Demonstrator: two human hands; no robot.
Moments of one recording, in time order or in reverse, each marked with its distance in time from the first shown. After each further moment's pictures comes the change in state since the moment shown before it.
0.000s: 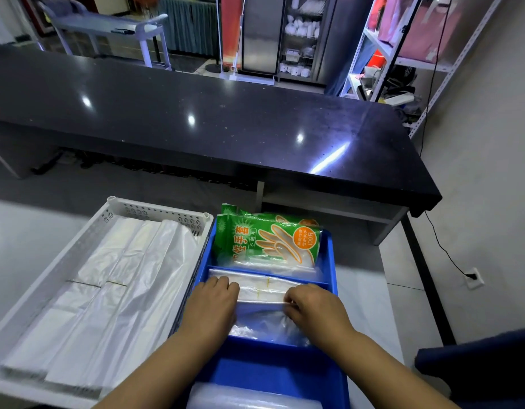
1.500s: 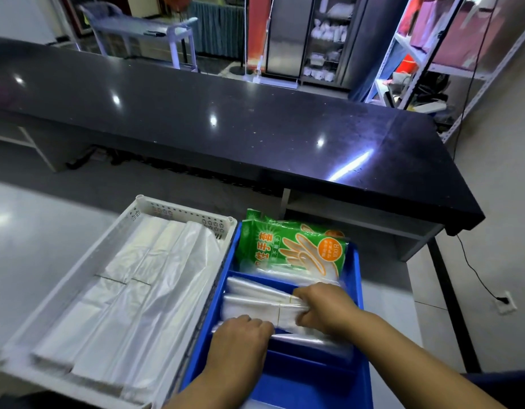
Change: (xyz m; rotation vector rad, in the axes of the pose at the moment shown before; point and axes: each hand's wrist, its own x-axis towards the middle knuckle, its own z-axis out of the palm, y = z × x) left_hand -0.031 0.021 0.006 -0.123 -0.007 0.034; right_hand 0.052 -0.007 -0.010 -0.088 -0.380 -0.081
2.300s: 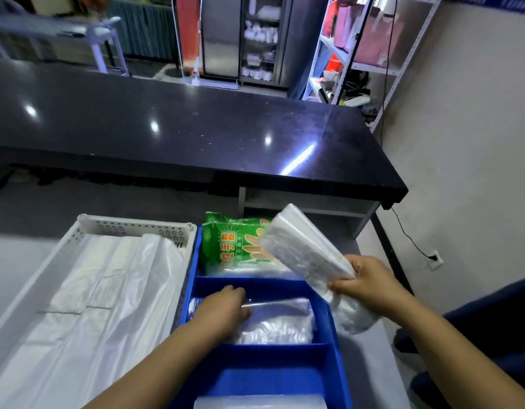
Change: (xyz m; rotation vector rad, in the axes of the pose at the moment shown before) left_hand 0.068 -0.026 0.011 -0.216 -0.329 -0.128; right_hand -0.104 0.034 -0.041 0.638 0.416 0.410
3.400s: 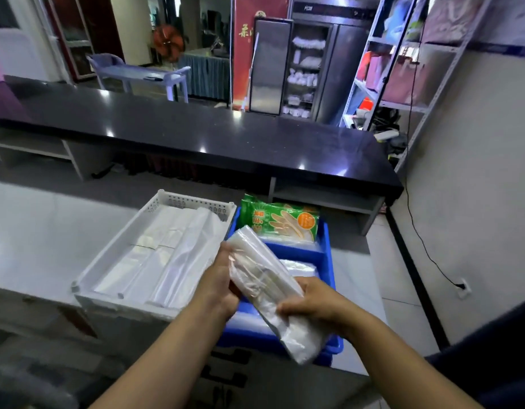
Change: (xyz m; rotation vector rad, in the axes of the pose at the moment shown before) left_hand -0.157 0.031 -0.007 -2.072 0.351 -0.299; right_hand -0.137 -0.039 0.079 0.229 -0.397 -0.111
